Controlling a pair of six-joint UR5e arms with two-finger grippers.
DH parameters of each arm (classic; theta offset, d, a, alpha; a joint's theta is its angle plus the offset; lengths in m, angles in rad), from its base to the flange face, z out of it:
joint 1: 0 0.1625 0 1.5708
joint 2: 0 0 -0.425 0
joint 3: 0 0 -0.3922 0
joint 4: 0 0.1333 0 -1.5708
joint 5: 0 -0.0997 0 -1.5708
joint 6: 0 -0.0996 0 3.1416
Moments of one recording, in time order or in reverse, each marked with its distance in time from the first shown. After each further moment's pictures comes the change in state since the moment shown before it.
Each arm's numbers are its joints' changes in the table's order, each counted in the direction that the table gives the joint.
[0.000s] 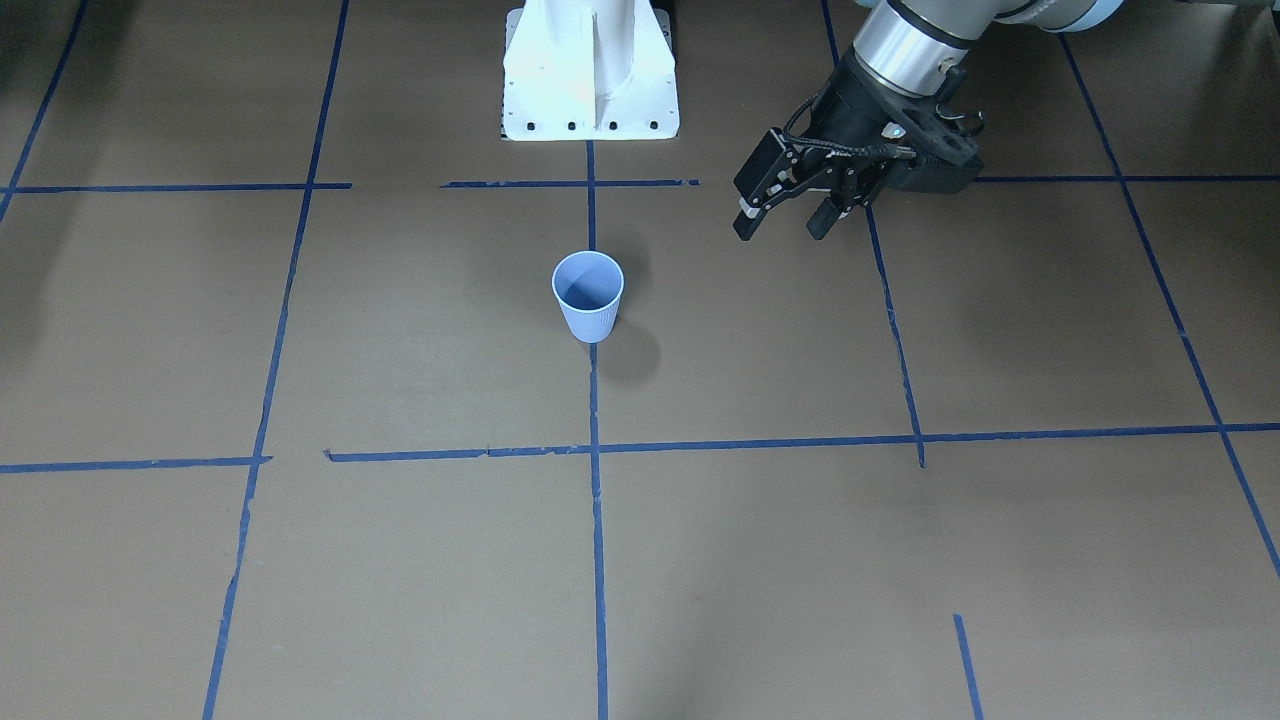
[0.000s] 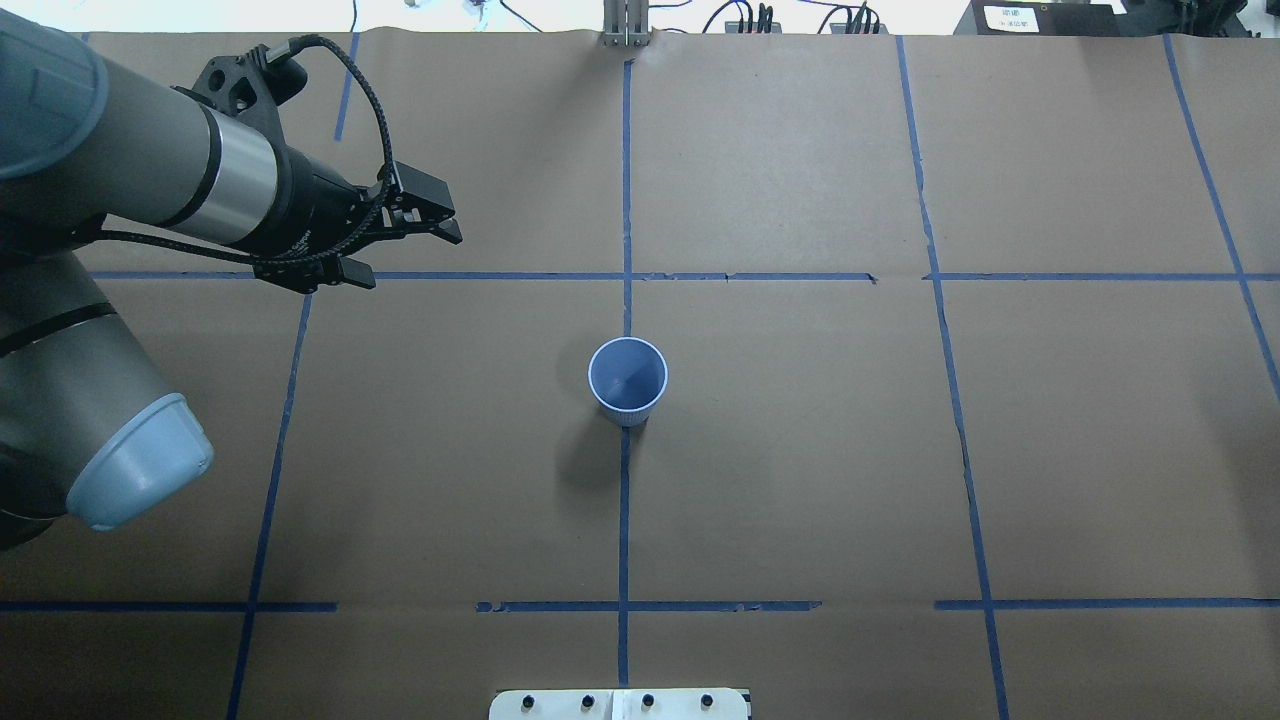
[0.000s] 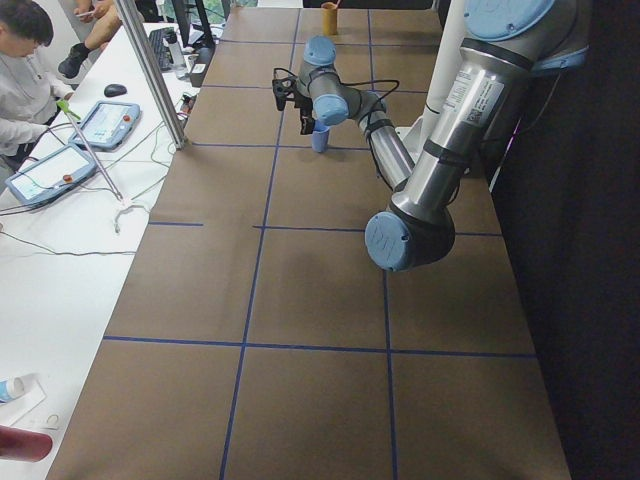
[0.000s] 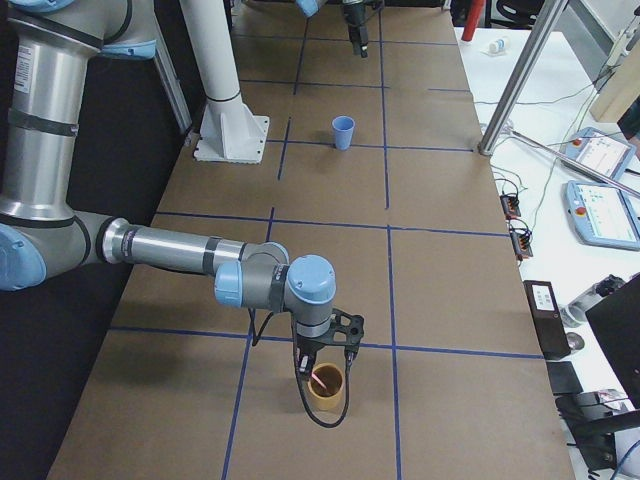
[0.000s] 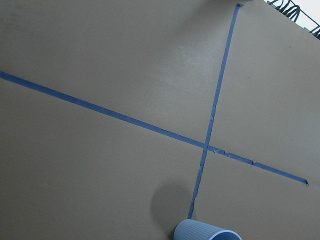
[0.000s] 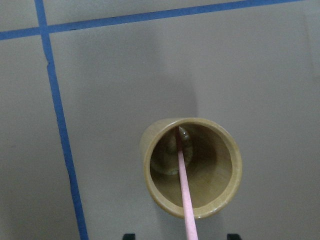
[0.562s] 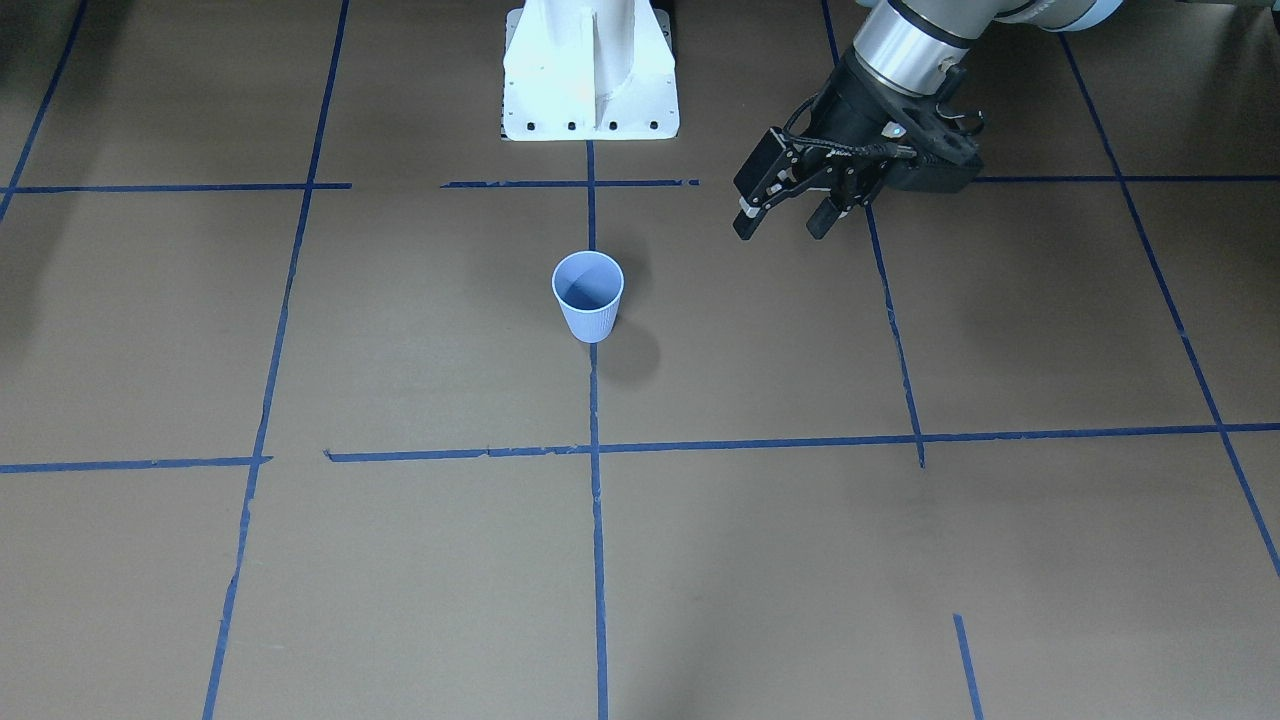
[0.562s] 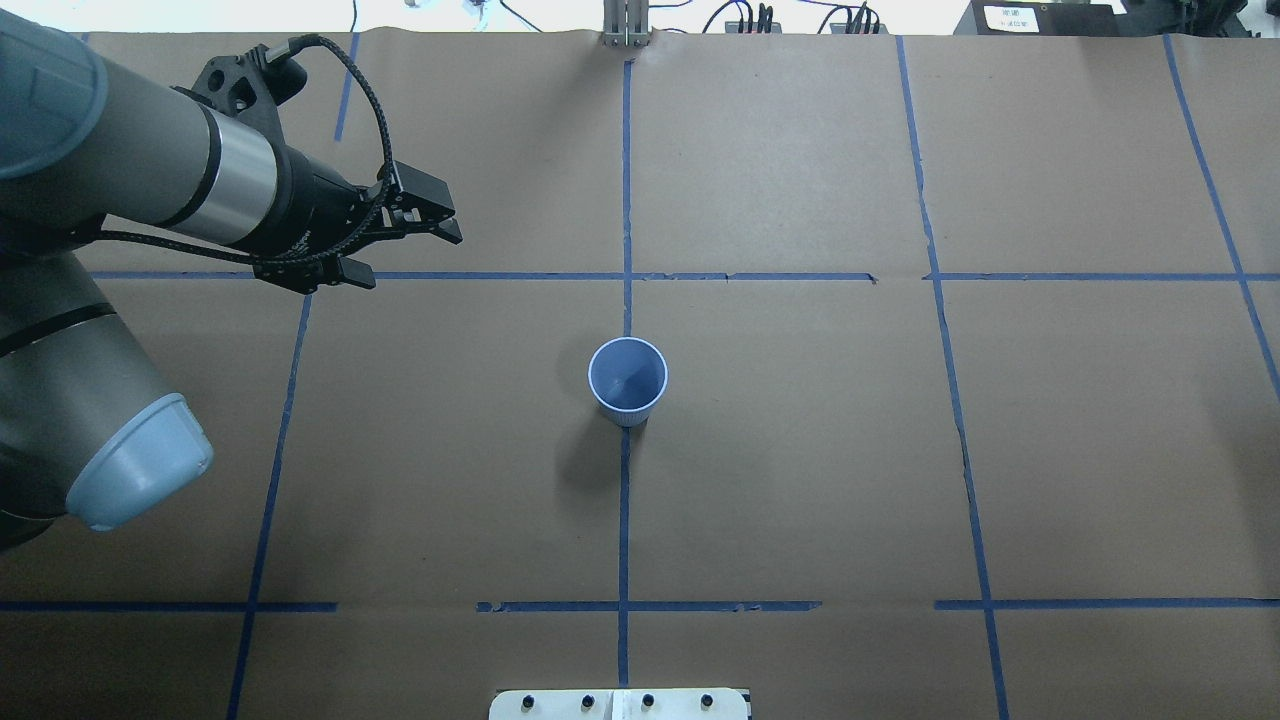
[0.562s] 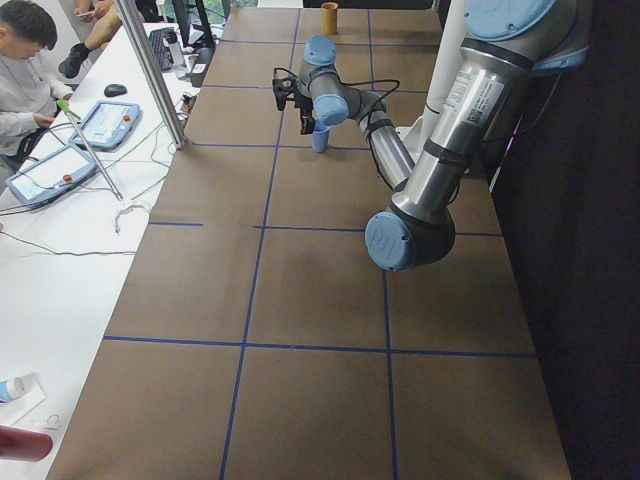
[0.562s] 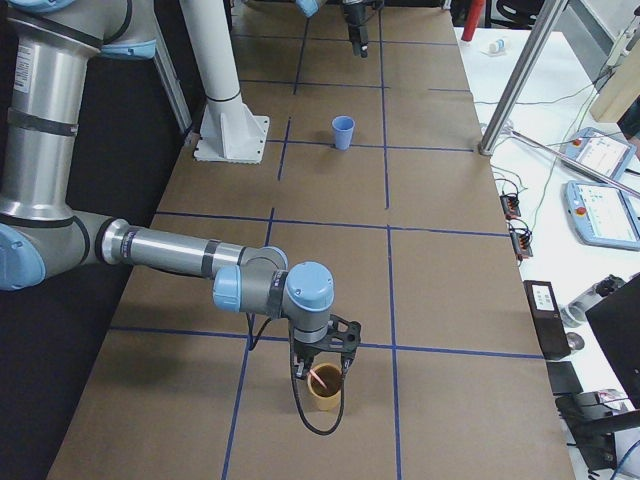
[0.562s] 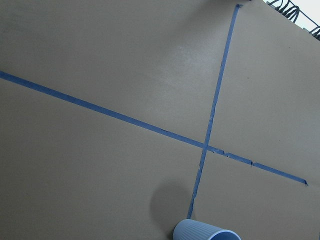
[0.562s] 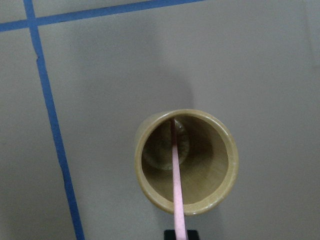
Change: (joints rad) left arm 0.000 0.000 0.000 0.000 0.000 0.001; right arm 0.000 -0.002 -0.017 0.000 -0.006 -0.005
